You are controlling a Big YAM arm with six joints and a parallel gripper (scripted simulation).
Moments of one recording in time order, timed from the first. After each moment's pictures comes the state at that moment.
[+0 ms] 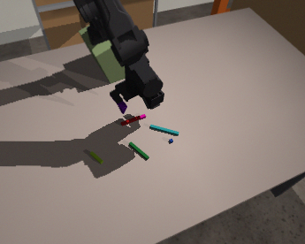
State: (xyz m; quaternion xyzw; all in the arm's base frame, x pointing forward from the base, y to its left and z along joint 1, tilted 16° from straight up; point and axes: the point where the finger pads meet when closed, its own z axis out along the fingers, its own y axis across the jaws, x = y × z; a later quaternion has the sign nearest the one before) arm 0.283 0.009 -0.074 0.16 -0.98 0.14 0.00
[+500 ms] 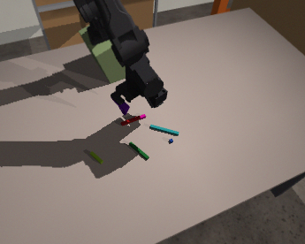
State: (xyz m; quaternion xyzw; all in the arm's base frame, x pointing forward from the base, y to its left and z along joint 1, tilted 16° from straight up) arm 0.285 0.011 -0.075 0.21 -0.97 0.14 0.01
